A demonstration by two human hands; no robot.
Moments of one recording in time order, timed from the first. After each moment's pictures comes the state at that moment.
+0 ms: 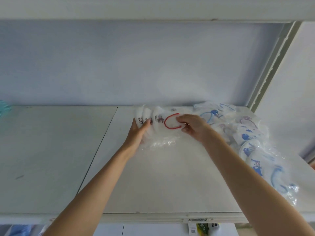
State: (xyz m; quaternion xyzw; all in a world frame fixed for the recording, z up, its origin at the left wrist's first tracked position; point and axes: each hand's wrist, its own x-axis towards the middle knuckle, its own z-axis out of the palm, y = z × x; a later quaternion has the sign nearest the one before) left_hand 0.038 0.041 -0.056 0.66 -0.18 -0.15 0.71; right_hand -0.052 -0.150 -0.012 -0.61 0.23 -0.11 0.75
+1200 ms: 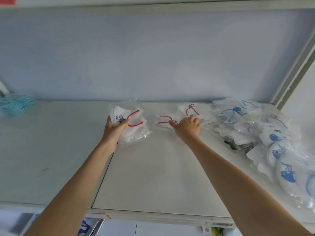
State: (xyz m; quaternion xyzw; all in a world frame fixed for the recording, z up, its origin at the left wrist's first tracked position) left_hand 0.106 0.151 -0.057 0.70 -0.06 -0.07 0.70; right_hand 0.032 -0.093 -0.073 -0.92 0.36 -0.07 0.14
